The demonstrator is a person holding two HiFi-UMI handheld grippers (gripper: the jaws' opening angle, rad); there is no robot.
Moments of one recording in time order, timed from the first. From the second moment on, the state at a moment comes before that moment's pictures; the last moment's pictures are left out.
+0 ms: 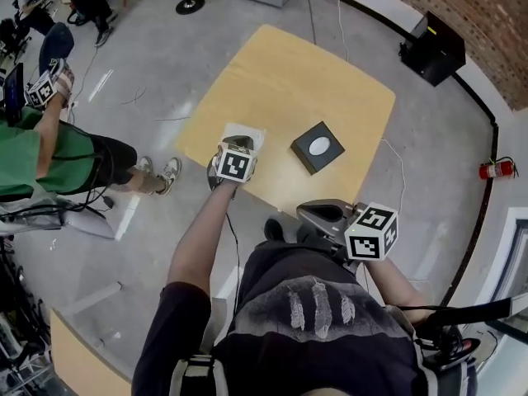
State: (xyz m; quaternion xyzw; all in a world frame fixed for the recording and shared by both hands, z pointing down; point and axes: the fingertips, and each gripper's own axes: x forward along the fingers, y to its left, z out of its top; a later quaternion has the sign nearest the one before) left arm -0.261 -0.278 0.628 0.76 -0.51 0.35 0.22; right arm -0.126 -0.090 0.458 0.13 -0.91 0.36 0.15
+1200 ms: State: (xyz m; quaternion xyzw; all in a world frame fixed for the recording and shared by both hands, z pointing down) left arm -0.177 -0.239 0.670 0.80 -0.40 0.38 0.25; right arm -0.093 -0.111 0.482 0.11 -0.90 0.40 0.15
